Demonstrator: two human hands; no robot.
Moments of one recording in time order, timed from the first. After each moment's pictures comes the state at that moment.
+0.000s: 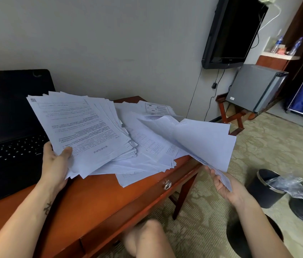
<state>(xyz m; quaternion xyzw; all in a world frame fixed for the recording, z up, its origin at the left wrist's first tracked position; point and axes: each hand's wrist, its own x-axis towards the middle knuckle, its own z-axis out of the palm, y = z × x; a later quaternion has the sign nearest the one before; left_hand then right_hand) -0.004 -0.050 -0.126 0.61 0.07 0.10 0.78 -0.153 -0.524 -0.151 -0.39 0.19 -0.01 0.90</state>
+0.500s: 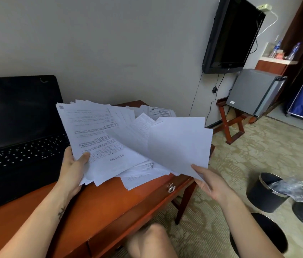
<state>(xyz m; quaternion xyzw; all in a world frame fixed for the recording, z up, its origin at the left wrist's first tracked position) -0.018 -0.069 -0.125 0.62 0.03 0.03 0.79 -0.130 -0.453 -0.129 -0.55 0.19 -0.05 0.81</state>
